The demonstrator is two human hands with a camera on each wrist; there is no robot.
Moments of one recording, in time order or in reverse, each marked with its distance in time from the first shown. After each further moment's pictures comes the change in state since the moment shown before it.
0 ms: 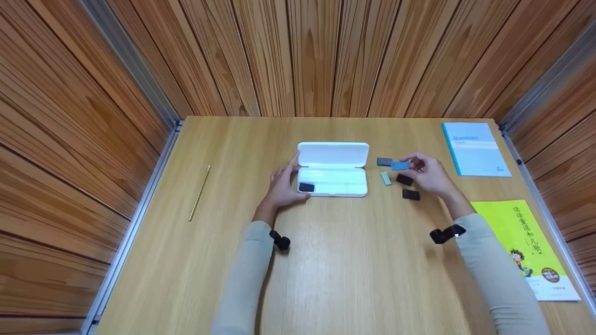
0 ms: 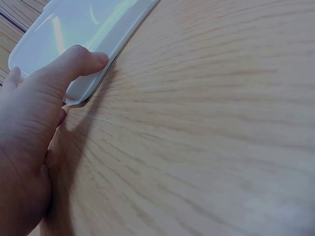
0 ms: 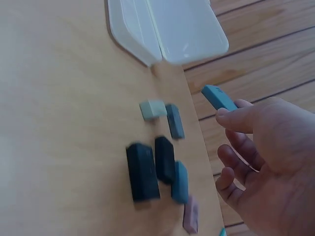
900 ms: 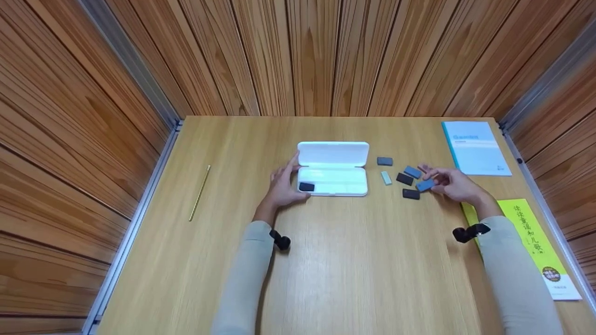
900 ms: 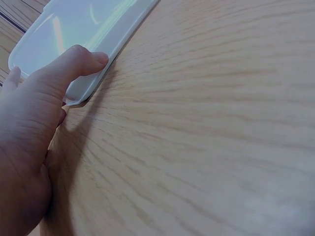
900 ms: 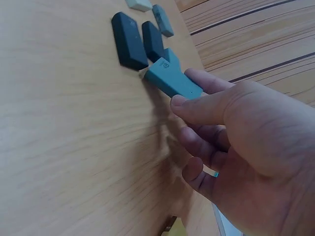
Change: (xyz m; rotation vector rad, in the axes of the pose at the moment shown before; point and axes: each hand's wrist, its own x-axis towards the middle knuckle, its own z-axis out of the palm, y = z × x) left_hand 0.000 0.003 0.000 0.015 -0.004 -0.011; right_hand -0.020 0.064 -0.049 -0.067 -0.237 0.104
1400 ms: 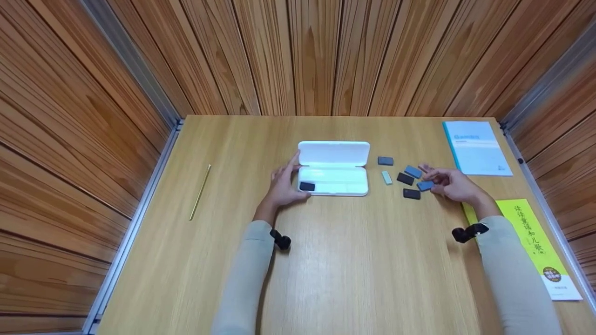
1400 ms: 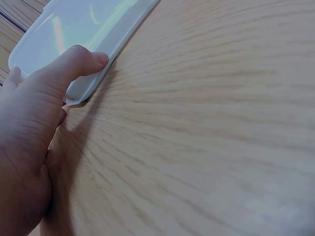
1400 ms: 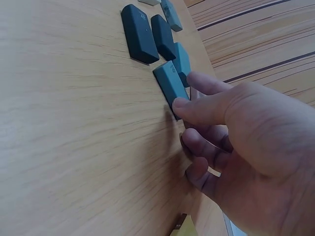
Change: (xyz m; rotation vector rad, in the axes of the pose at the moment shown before) left_hand 0.000 0.000 0.000 0.006 0.004 -0.002; right_hand 0.007 0.006 0.002 0.047 -0.038 0.025
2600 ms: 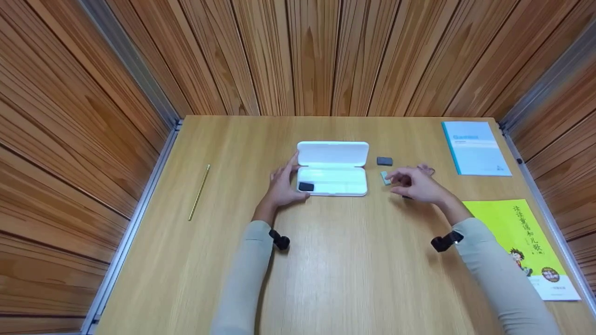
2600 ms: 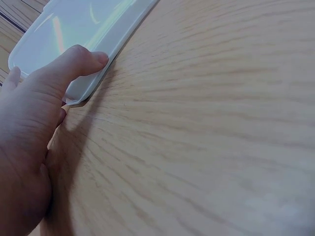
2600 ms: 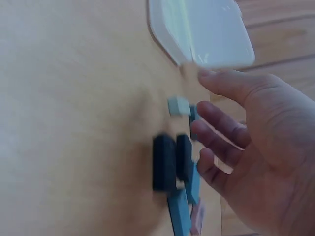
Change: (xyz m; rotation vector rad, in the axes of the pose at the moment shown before) left_hand 0.000 0.000 -0.001 -0.003 -0.001 0.002; right_hand 0.013 -0.076 0.059 -0.107 0.041 -0.244
